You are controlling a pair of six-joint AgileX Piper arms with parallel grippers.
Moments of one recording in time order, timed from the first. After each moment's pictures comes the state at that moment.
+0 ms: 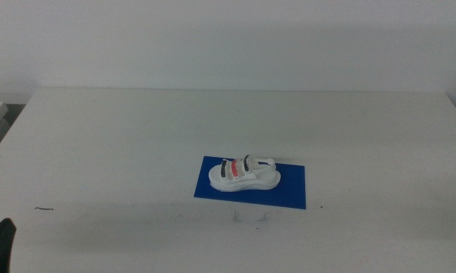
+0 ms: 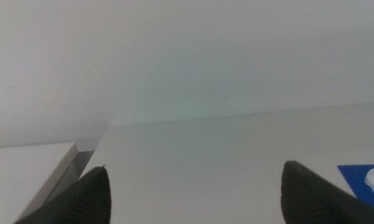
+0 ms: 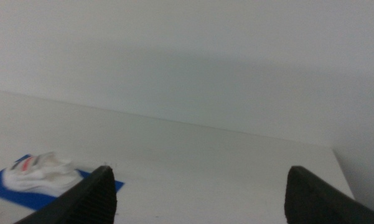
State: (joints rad) left arm -0.05 0.00 0.00 0.10 0.13 -0.05; right arm 0.23 0.09 -0.21 -0.16 0.29 0.05
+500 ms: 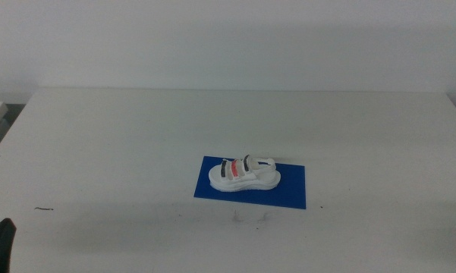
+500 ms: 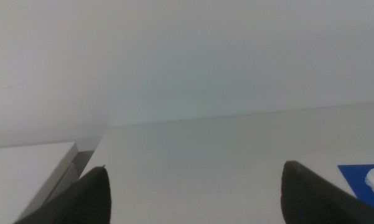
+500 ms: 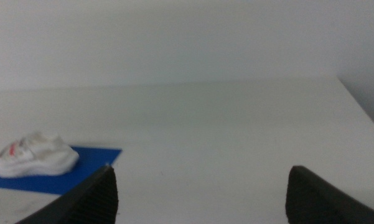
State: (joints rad) left arm -0.05 0.00 0.00 0.10 0.13 -0.05; right arm 0.12 0.09 -0.02 -0.02 0.17 0.11
